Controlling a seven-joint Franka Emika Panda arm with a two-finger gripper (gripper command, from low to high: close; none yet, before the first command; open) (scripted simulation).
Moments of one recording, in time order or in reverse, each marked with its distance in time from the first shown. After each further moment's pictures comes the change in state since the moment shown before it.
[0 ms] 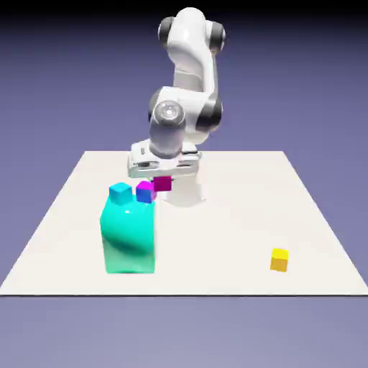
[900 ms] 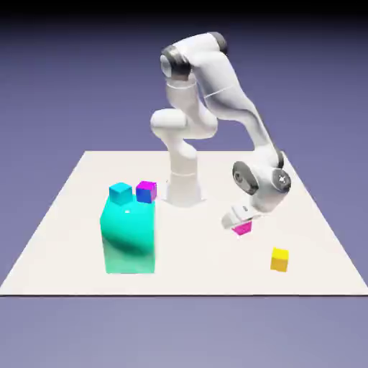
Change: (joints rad) arm 0.919 0.536 -0.166 -0.278 -0.188 0.564 0.616
